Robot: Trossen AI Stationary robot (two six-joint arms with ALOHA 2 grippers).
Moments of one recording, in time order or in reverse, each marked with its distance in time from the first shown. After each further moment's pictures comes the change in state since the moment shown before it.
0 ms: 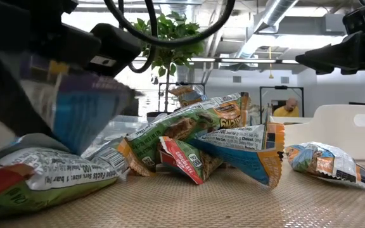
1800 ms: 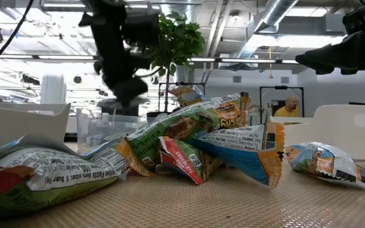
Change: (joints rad) left arm 0.796 -0.342 -0.186 -0.435 -0.496 -0.300; right arm 0.000 0.000 0.000 0.000 0.000 0.000
